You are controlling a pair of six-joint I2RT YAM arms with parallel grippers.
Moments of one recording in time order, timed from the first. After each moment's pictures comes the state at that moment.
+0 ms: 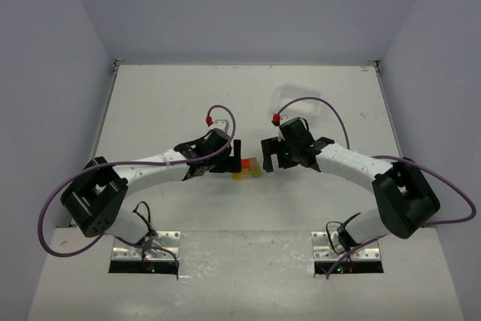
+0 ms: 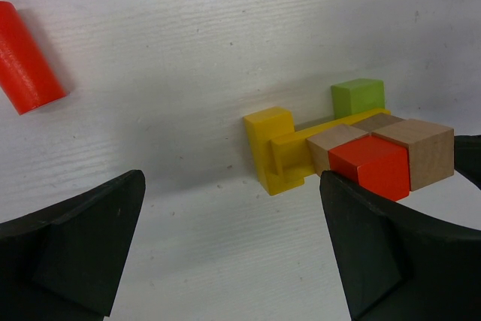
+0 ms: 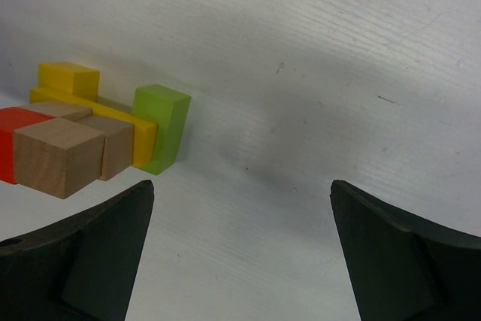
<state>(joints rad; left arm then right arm) -0.75 1.45 0.77 -0.24 -0.21 -0.65 0.58 1.45 0.73 -0.23 -0.04 0.30</state>
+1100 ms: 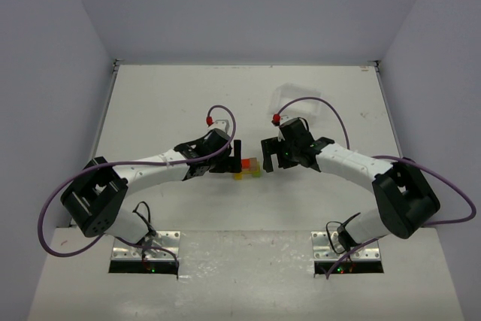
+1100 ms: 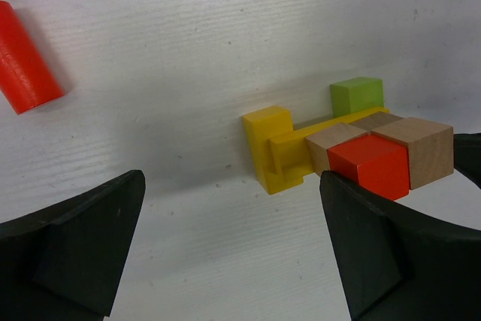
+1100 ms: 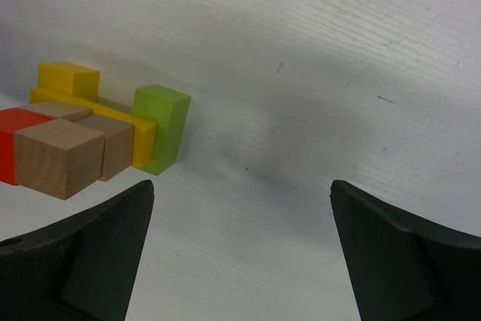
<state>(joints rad) -0.75 1.45 0.77 -0.24 -0.21 -0.65 0.58 1.45 0.73 -0.23 -0.04 0.31</state>
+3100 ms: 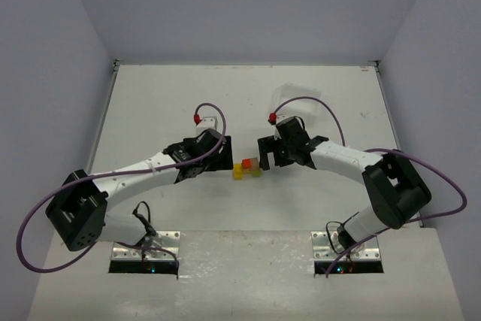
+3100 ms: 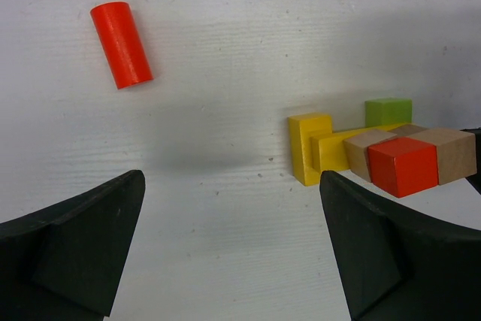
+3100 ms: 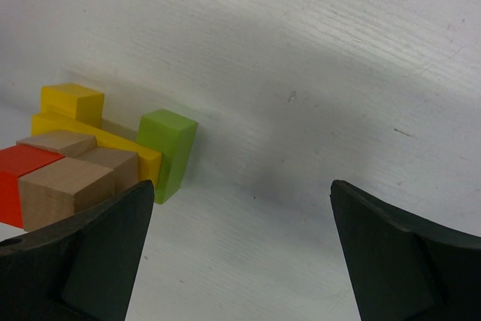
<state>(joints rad) -0.75 1.32 0.78 -0.39 -0.36 -0.70 0.58 1.53 0.75 -0.16 -0.05 0.30</state>
